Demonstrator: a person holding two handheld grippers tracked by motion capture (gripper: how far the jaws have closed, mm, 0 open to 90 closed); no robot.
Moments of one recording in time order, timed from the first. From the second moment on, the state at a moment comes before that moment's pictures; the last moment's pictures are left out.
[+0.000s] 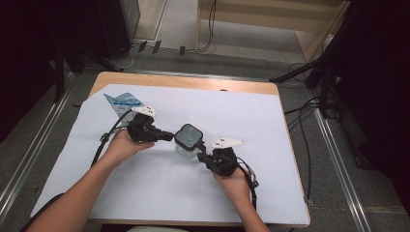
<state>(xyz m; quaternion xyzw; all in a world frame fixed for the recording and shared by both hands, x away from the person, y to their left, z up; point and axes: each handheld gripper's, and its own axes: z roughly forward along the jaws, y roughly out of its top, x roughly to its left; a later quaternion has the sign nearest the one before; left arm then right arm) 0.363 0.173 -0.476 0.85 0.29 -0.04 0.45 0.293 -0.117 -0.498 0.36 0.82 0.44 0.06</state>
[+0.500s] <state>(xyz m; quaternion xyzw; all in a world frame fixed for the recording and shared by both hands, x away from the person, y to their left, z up) 0.355 0.162 -0.476 0.85 0.27 -0.04 0.45 0.308 -0.132 -0.499 0.39 0.80 0.44 0.07</state>
